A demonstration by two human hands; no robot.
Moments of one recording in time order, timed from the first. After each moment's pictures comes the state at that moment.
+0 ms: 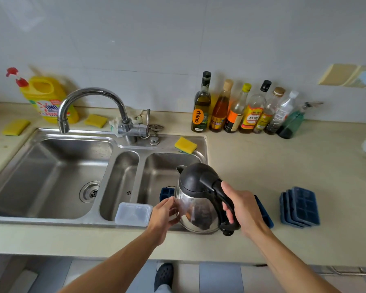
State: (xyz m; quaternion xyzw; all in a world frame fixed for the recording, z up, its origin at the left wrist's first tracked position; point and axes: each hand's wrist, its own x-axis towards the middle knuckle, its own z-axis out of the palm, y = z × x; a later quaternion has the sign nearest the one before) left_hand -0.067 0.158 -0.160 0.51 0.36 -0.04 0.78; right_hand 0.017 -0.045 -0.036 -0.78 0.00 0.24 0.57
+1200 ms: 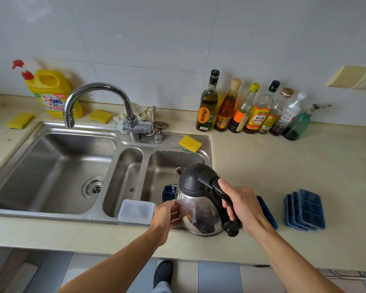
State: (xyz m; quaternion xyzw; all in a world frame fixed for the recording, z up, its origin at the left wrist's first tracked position) left_hand -0.071 0.160 -0.163 0.45 0.41 -0.06 0.79; right_hand 0.019 -0.025 -0.021 -0.79 0.00 0.26 0.56
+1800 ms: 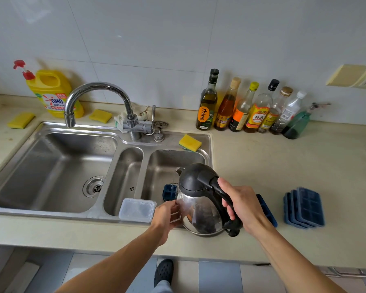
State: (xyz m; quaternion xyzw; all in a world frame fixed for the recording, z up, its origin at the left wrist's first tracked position) left_hand -0.074 0.159 -0.166 0.45 0.42 -0.08 0.79; right_hand 0.015 -0.028 -0.019 -0.78 0.00 0.27 0.56
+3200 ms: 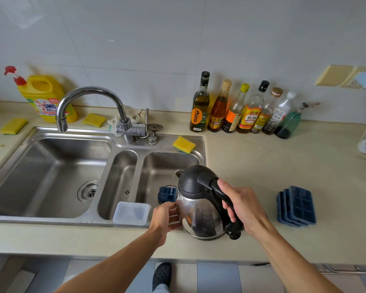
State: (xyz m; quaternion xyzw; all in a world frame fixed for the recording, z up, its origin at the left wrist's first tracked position) left_hand -0.067 0.145 -0.146 0.48 0.44 -0.09 0.75; right_hand 0.014 -0.044 -0.003 -0.80 -0.01 0.25 0.55
